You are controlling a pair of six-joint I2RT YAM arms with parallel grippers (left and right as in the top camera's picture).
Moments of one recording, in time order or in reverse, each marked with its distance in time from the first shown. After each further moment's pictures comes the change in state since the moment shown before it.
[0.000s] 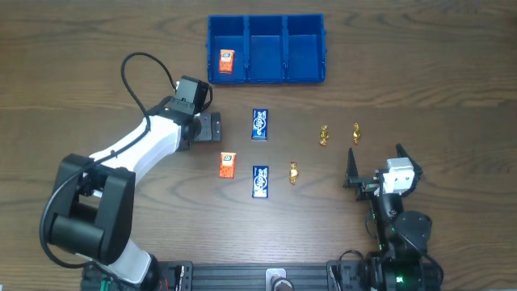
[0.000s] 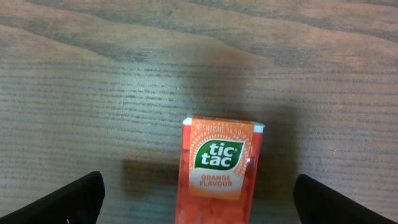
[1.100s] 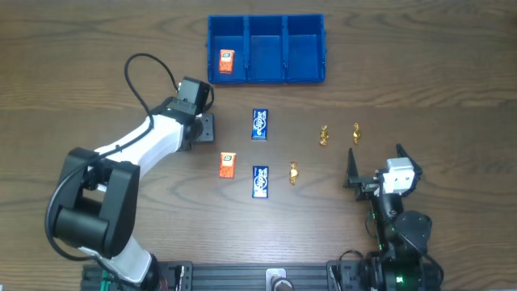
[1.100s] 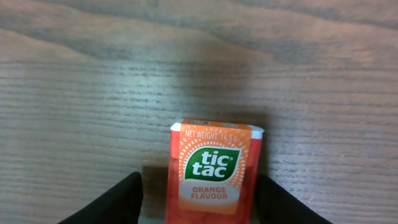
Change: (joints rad) left arm 0.000 0.038 0.000 0.023 0.019 0.001; right arm 0.000 0.000 0.000 0.000 0.000 0.000
